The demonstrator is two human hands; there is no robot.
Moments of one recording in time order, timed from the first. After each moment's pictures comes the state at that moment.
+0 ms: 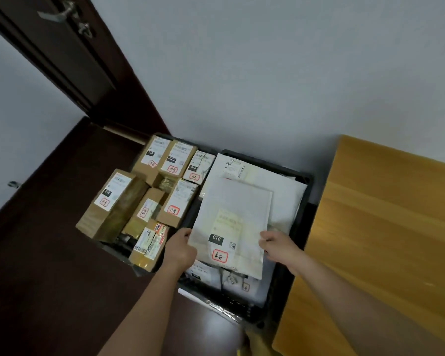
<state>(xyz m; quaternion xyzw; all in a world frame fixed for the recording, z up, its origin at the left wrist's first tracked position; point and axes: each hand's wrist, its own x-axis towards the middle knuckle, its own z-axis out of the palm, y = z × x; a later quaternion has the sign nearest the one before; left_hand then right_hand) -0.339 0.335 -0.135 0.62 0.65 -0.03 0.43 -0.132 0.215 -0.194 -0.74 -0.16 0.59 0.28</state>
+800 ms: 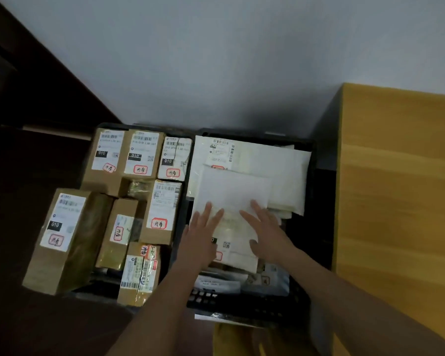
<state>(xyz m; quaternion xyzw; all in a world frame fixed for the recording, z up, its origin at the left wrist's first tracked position) -0.328 0.416 -0.271 0.88 0.29 -0.26 0.27 -0.181 0.272 -0.269 -0.80 -0.40 0.44 0.09</state>
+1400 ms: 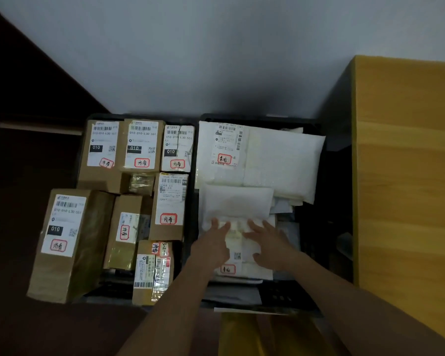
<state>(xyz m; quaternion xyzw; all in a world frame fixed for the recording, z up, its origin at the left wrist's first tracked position) -0.343 0.421 -0.290 0.82 0.27 -0.38 0.34 -0.228 0.273 -0.304 -0.76 -0.38 0.52 -0.03</state>
